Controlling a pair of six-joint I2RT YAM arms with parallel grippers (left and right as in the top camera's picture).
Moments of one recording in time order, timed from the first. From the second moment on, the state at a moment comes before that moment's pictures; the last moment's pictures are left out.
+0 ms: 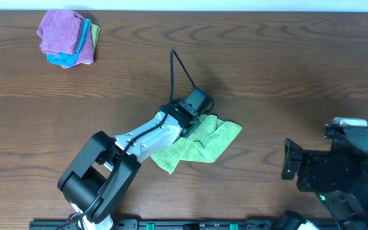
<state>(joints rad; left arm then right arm) -0.71 1.87 1.11 -0.43 -0.27 0.06 0.87 0.88 1.55 -1.59 0.64 0.72</state>
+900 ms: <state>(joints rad) -0.64 1.94 1.12 -0.30 -0.18 0.06 0.87 0.88 1.55 -1.59 0.64 0.72</state>
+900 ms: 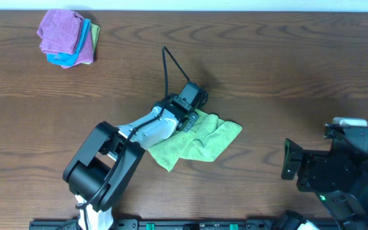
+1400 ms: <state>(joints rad) -0.43 2.04 1.14 0.00 -0.09 0.06 0.87 0.90 1.23 -1.21 0.59 0.66</state>
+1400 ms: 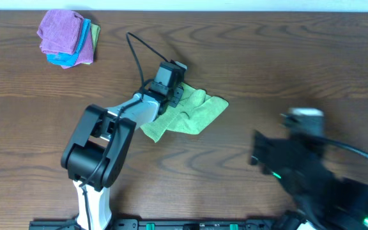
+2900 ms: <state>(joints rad) -0.37 2.04 1.14 0.00 0.04 0.06 0.37 1.88 1.03 -0.17 -0.60 0.31</state>
